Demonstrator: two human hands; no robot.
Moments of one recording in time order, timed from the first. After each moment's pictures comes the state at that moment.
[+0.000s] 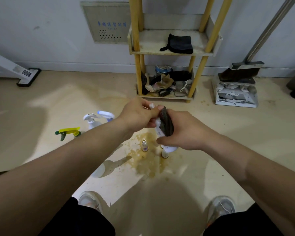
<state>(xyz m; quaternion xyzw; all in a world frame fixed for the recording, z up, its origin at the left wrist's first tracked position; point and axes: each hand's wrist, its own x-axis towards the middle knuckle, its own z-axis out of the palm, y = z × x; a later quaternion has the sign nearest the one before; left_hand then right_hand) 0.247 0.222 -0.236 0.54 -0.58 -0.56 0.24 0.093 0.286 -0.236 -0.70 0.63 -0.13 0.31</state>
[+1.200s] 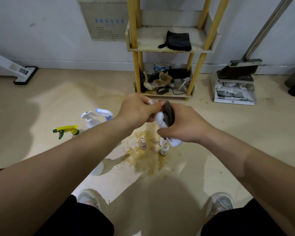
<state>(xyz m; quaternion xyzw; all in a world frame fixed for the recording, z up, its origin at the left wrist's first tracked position) 0.242 0.224 -0.238 0.53 -0.60 -0.53 0.28 0.092 0.284 -0.236 -0.62 0.67 -0.20 0.35</state>
